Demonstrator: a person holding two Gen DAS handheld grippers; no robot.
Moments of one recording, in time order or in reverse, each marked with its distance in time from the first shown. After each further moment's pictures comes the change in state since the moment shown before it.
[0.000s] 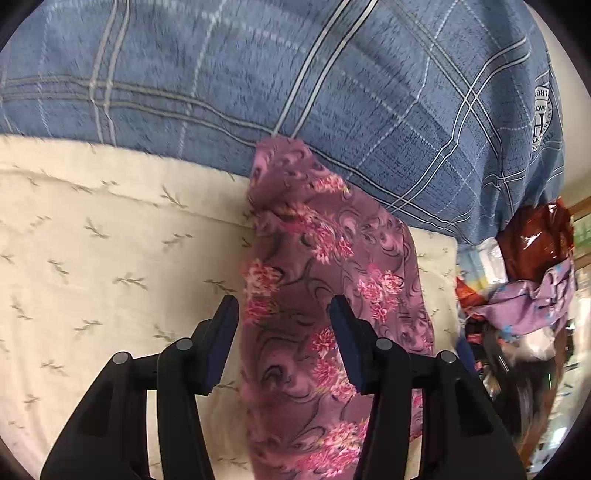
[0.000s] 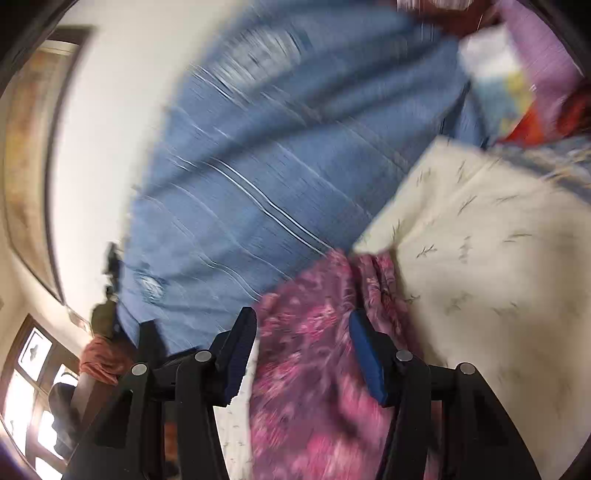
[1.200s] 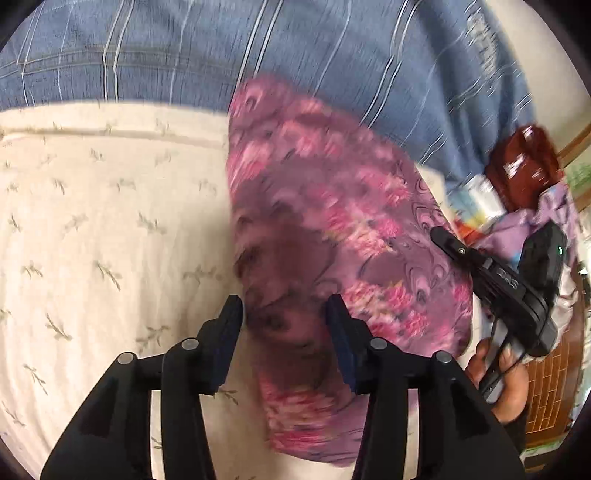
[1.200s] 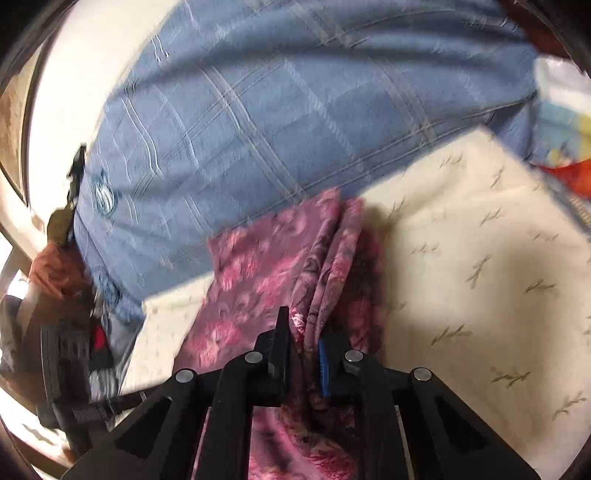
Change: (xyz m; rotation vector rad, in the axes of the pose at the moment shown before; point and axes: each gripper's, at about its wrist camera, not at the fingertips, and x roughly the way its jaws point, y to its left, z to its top) left arm -0.005 -0.017 -0.108 0.136 -0.041 0.034; right arm 0.028 -0.011 0.003 -0.294 0.132 -0.190
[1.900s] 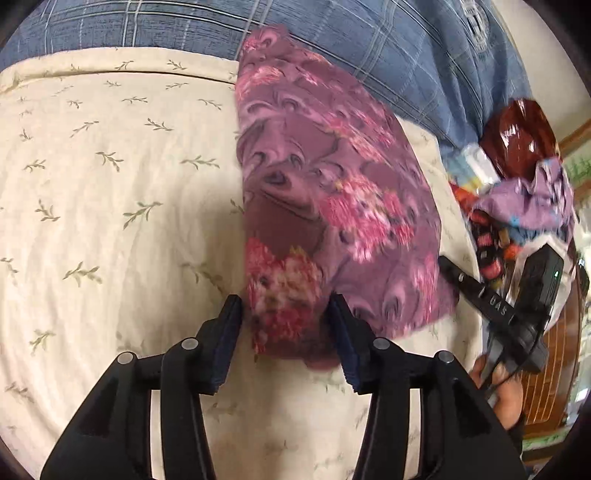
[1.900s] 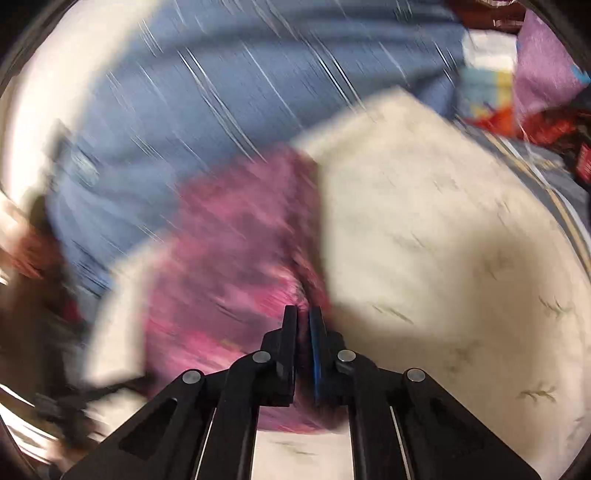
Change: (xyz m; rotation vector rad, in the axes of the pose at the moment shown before) left arm -0.006 -0.013 -0.064 0.003 0.052 -0.009; right arm -0.037 -0.018 -0.069 -0.032 0.058 -0.103
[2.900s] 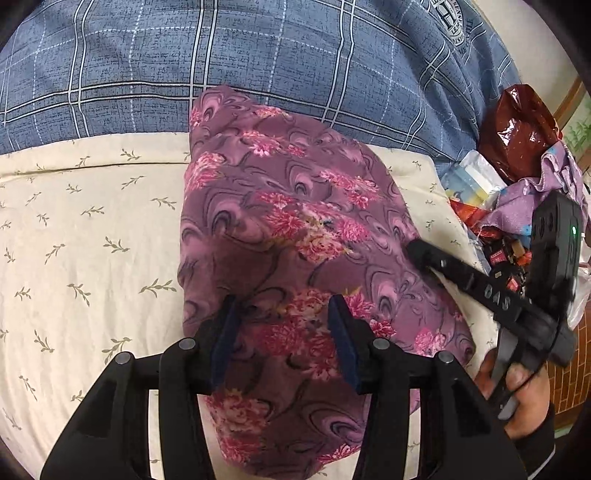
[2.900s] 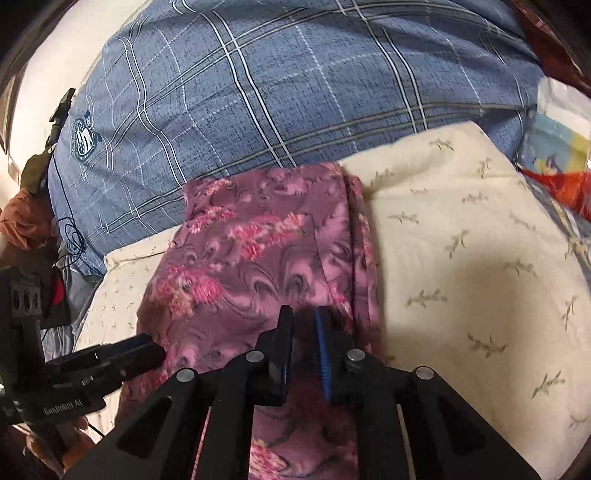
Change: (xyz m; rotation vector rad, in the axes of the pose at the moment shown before) left arm 0.009 -0.032 0.073 0.128 -0.125 0.062; right arm 0.028 0.042 0.057 -0.124 -0.005 0.030
